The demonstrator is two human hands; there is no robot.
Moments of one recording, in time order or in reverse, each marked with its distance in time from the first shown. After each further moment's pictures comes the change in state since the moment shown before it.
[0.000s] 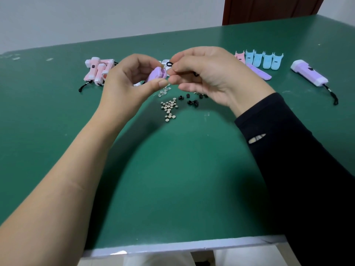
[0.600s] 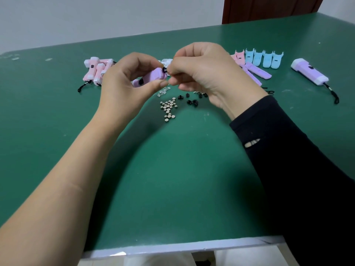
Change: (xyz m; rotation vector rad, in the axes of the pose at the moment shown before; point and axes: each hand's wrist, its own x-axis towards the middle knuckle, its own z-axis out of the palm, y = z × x) left_hand -0.002 -0.001 0.003 0.112 0.059 0.096; right_hand -0.001 0.000 0.011 -0.114 0.108 -0.073
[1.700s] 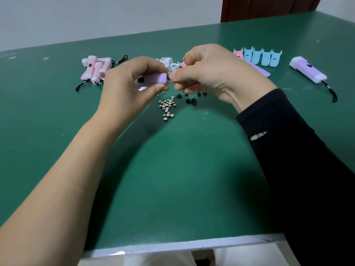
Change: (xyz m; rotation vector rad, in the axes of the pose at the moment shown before) left_hand 0.000 0.003 0.000 0.300 -0.054 0.132; right_hand 0.005 0.005 -0.014 -0.114 -0.108 0.034
